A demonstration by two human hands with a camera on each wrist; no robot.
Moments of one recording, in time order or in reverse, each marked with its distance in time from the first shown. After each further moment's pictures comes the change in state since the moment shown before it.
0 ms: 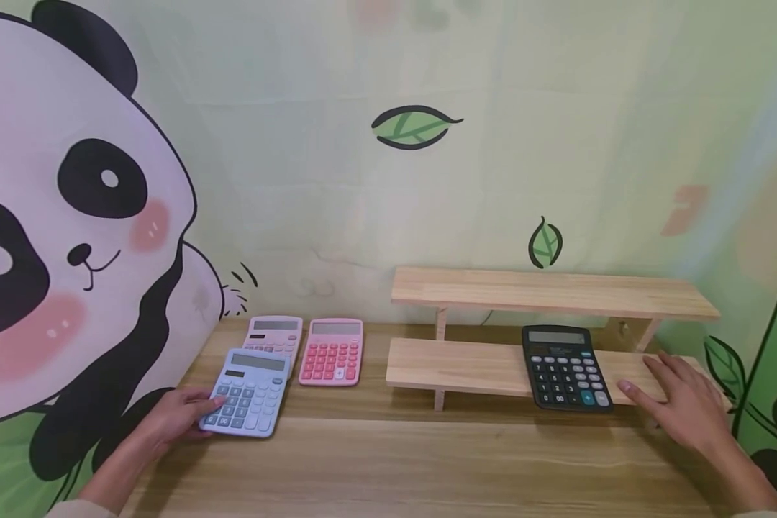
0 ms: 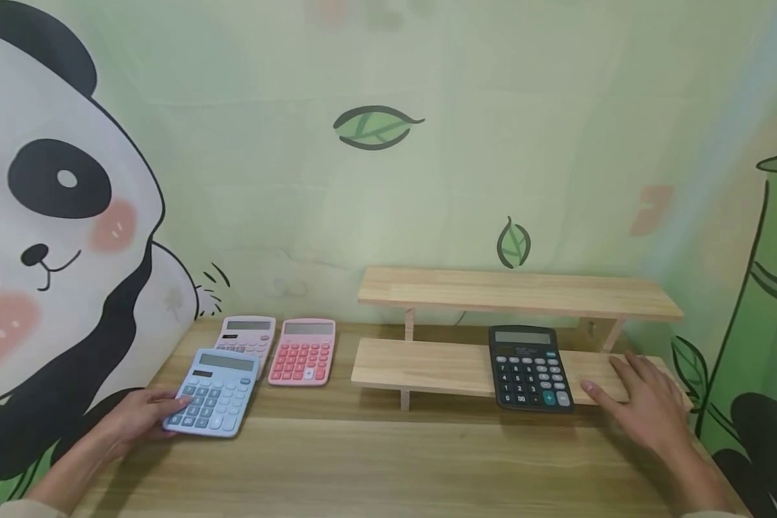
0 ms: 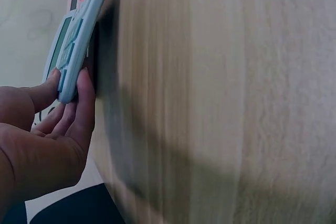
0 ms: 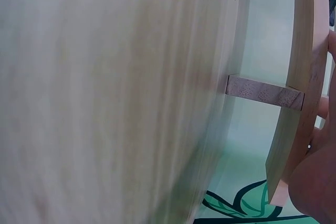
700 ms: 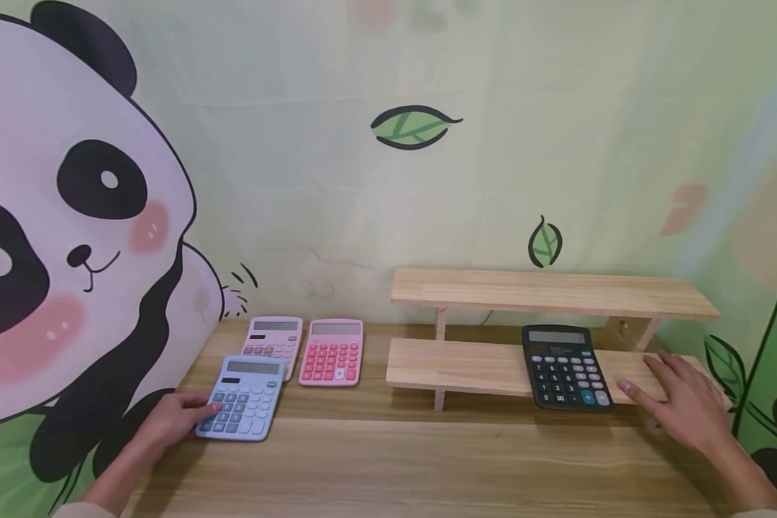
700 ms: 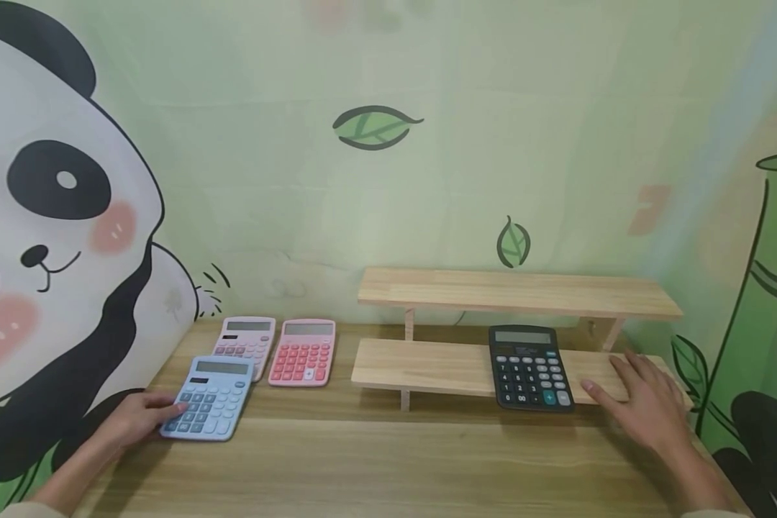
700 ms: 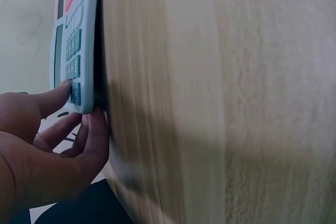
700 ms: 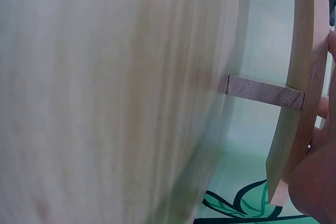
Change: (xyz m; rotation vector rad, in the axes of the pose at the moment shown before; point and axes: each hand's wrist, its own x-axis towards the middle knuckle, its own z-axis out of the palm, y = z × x) left_hand 0.003 -0.011 -0.002 0.273 0.126 0.047; right_hand 0.000 0.001 0.001 0.000 0.005 -0.005
